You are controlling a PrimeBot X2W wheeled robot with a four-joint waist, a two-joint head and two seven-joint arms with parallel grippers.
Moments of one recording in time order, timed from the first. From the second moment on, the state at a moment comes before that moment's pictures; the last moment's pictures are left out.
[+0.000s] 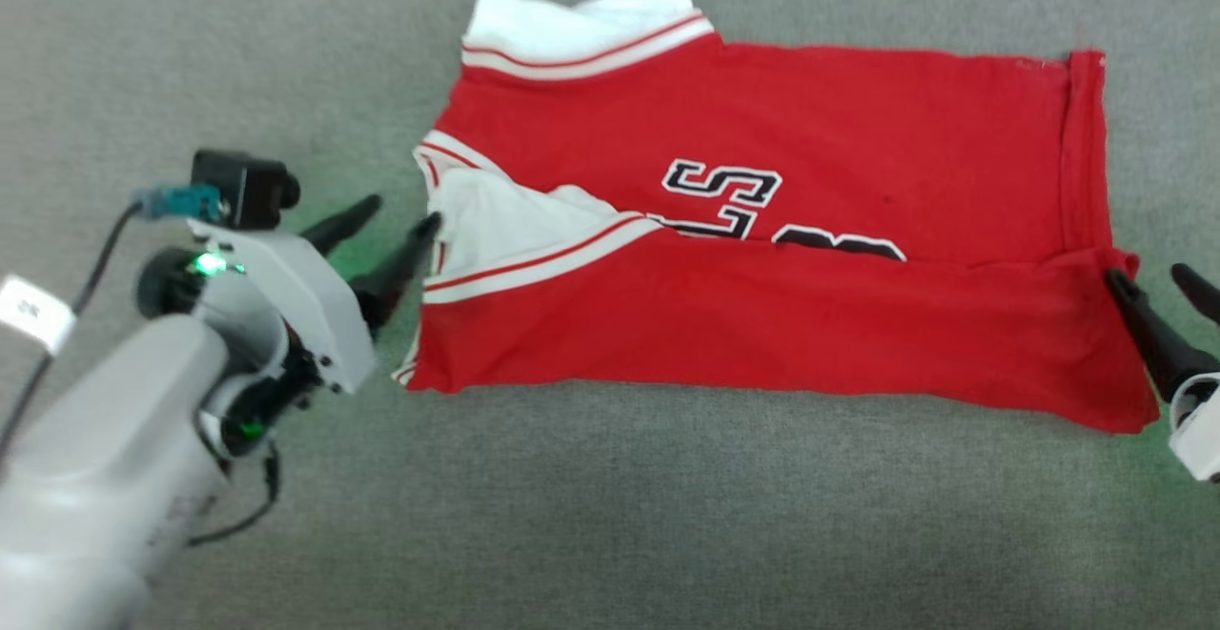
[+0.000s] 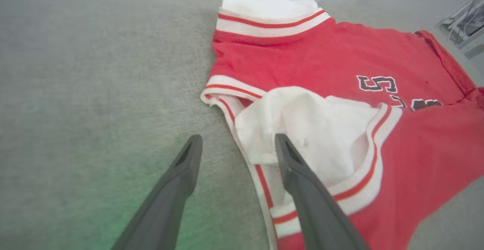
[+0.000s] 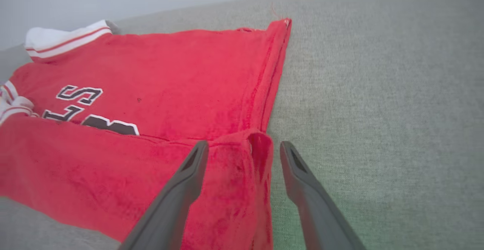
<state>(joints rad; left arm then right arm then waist) -0.84 0.63 -0.86 0.50 -1.11 -0.13 -0.01 -0.27 -0.46 -0.02 0.02 0.68 0.13 0.40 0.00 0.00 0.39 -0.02</state>
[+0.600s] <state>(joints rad) -0.90 0.79 -0.97 0.10 -1.30 0.17 0.73 -0.23 -0.43 -0.03 0.00 0.68 0.13 0.39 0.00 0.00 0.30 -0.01</state>
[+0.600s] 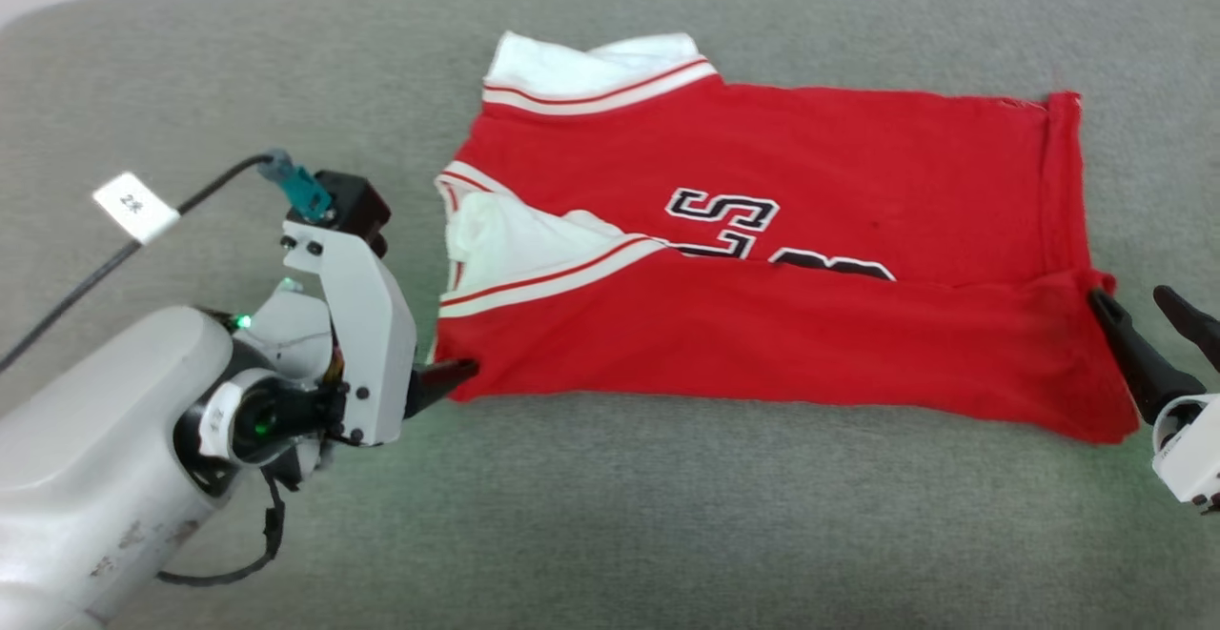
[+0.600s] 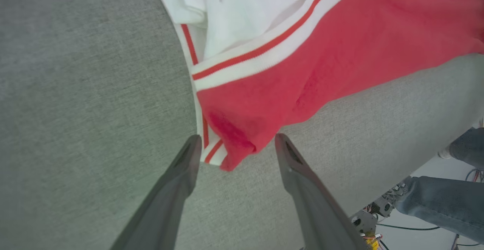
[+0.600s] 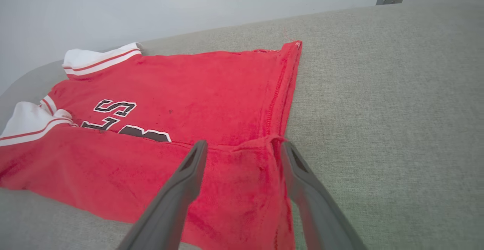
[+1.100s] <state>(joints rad) -0.84 0.76 -0.92 0.30 -1.41 0.07 0.71 -0.25 -0.45 -0.01 0.00 0.71 0.13 0.37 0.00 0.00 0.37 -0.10</state>
